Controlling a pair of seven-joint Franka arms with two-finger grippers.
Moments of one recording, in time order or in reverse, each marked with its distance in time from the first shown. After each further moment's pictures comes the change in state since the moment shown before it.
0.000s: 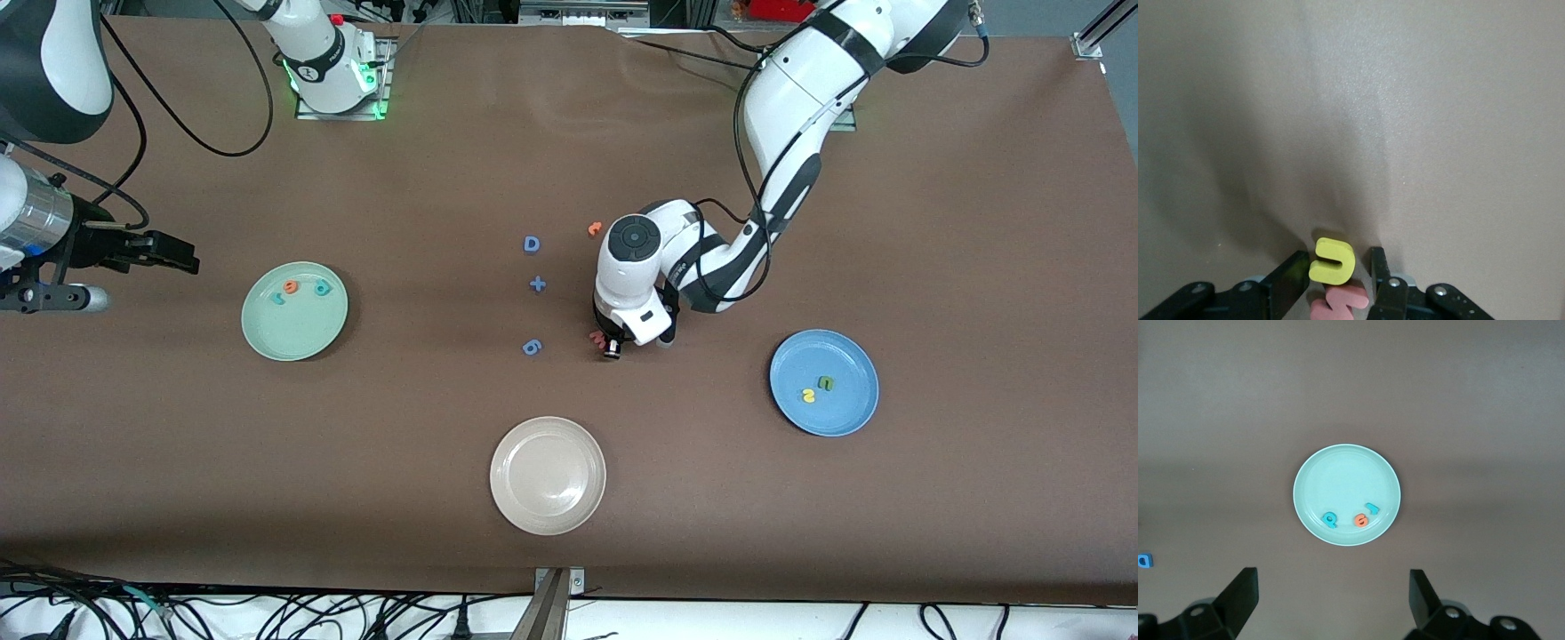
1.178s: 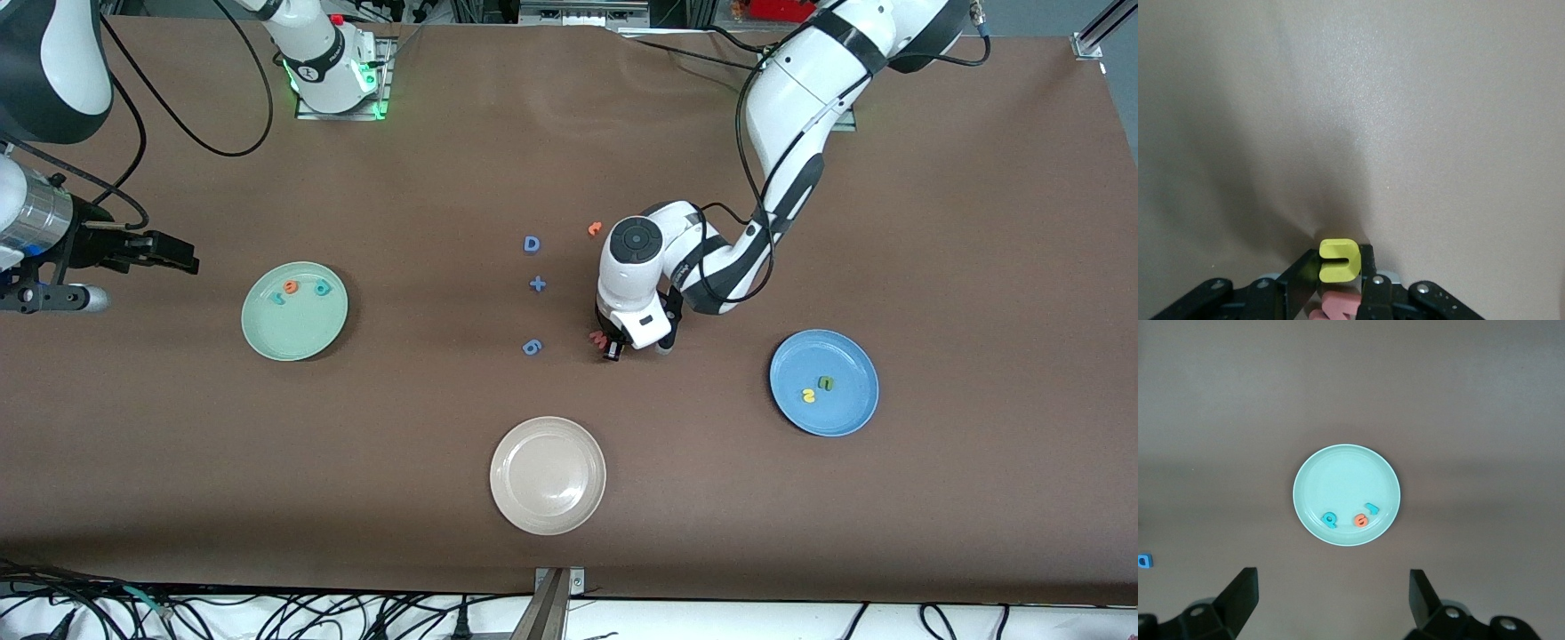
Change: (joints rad) left arm 0.002 -0.002 0.006 0.006 0.003 -0.011 0.101; right arm 0.000 0.000 -0.001 0.000 0.000 0.000 0.000
